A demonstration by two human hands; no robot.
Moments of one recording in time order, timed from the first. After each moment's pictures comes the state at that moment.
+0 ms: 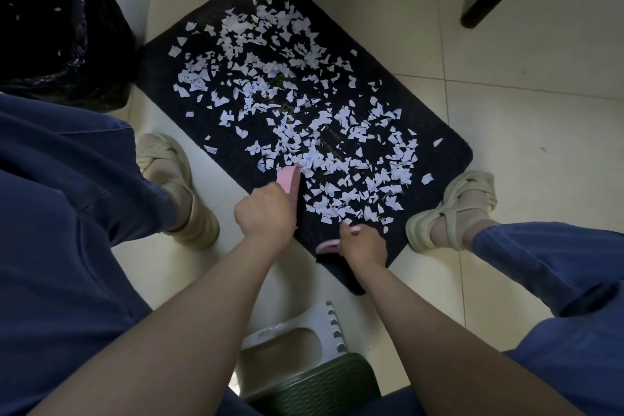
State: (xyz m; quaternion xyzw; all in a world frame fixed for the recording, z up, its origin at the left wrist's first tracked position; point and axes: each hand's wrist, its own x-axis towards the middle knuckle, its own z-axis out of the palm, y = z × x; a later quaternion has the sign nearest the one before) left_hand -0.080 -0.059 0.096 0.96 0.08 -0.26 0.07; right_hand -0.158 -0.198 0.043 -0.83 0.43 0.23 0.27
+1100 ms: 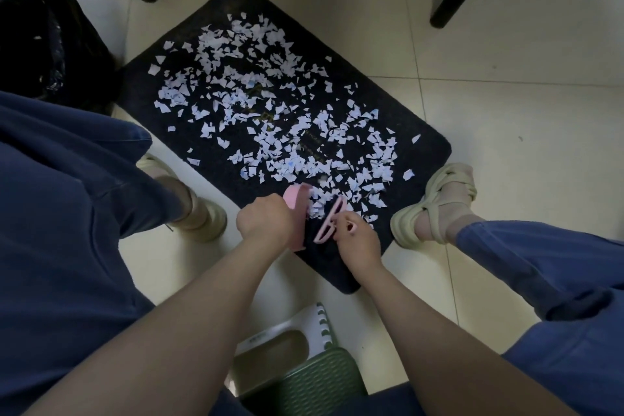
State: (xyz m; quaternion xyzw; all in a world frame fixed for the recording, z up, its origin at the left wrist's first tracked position) left_hand -0.092 -0.091 0.122 0.94 0.02 -0.34 0.03; right_hand -0.173 -0.222 0.059 -0.83 0.36 0.16 0.40
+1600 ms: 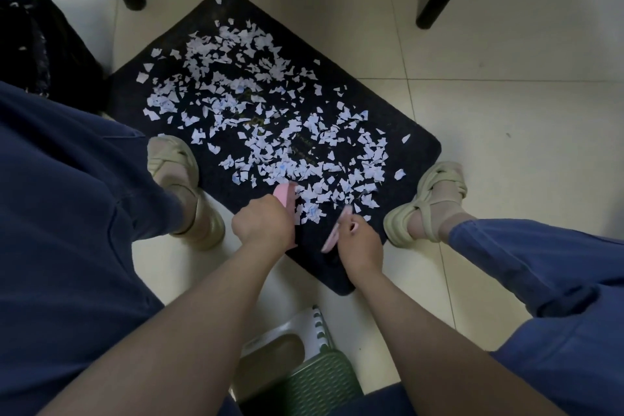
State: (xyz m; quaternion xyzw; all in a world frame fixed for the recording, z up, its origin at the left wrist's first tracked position) left_hand -0.092 -0.102 0.117 0.95 0.07 -0.31 0.03; right_hand -0.176 -0.228 0.059 -0.83 0.42 0.14 0.34
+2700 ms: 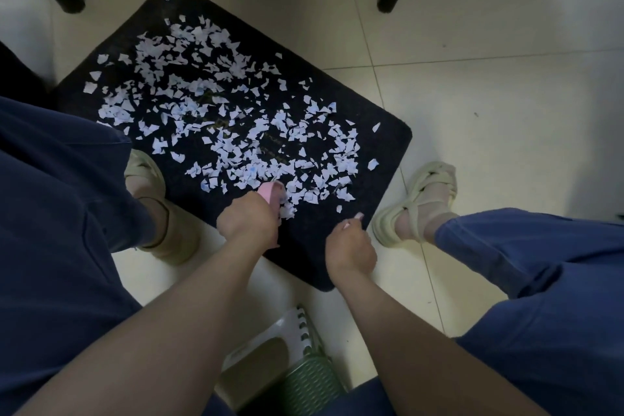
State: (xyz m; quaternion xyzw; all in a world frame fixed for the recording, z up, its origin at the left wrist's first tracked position) left_hand -0.079 -0.130 0.119 0.93 0.05 -0.35 0.06; right_hand -0.180 -0.242 0.062 -0.80 0.53 0.16 0.25
